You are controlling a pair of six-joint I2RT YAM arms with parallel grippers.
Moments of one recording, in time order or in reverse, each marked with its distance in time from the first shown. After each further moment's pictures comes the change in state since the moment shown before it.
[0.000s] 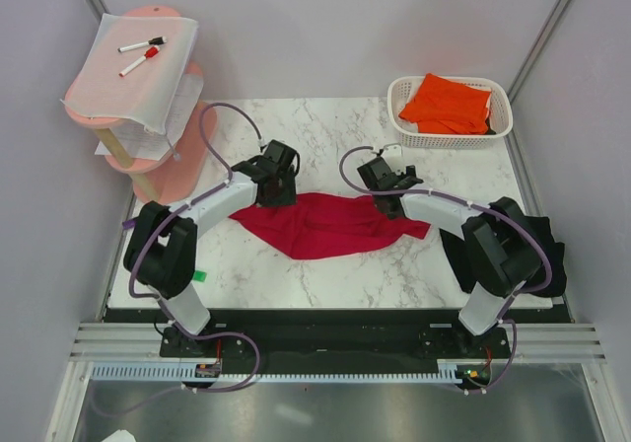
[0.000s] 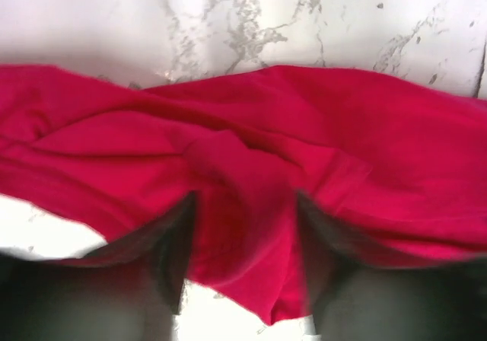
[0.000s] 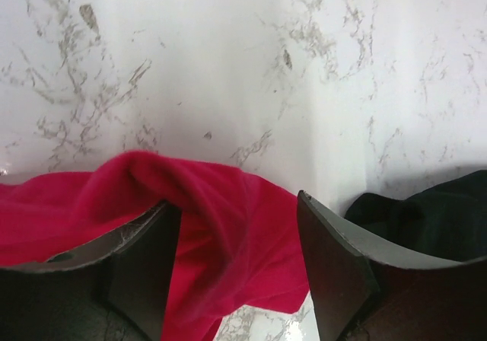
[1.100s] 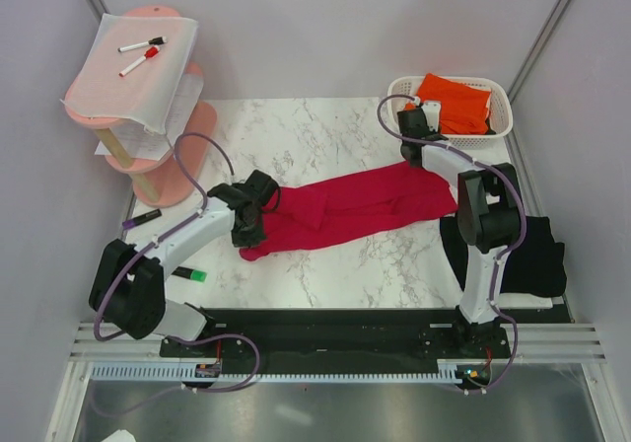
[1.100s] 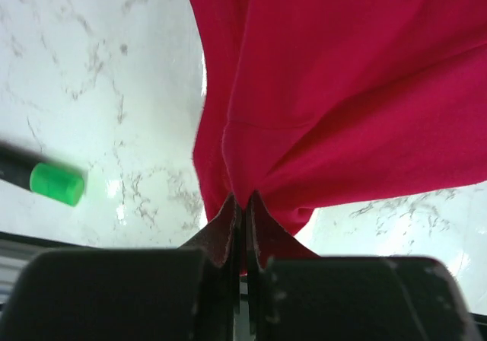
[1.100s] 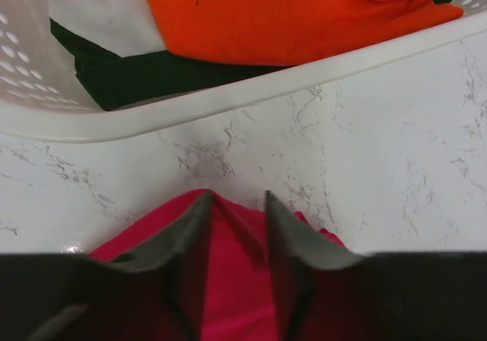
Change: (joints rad) left arm -0.009 -0.242 -0.199 -0.338 -0.042 -0.119; right arm -0.339 0.320 0.404 0.117 -0.092 -0.051
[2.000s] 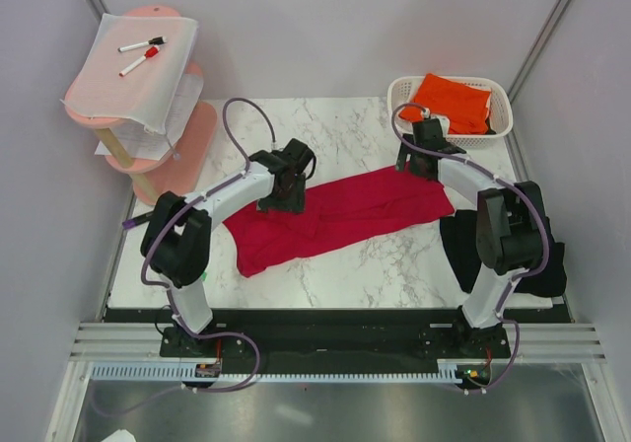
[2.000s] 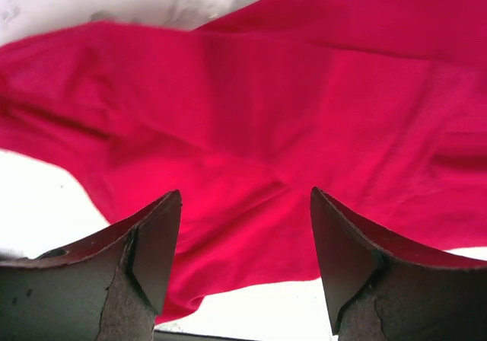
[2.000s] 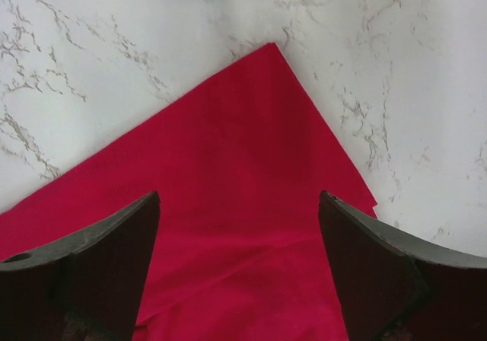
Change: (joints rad) left arm -0.057 0.348 0.362 0.035 -0.021 0.093; right arm -0.024 -0.203 -0.207 -0.023 -0.313 0.075
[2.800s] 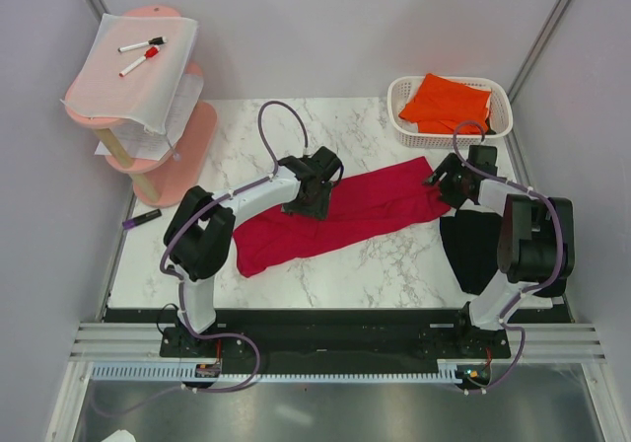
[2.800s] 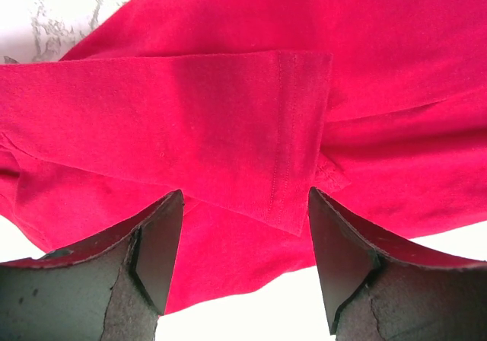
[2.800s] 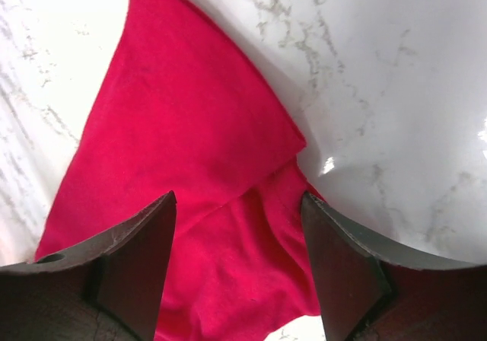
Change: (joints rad) left arm -0.134 0.137 0.110 0.041 0.027 0.040; right arm -0.333 -0.106 -0.312 0.173 -0.550 0.277
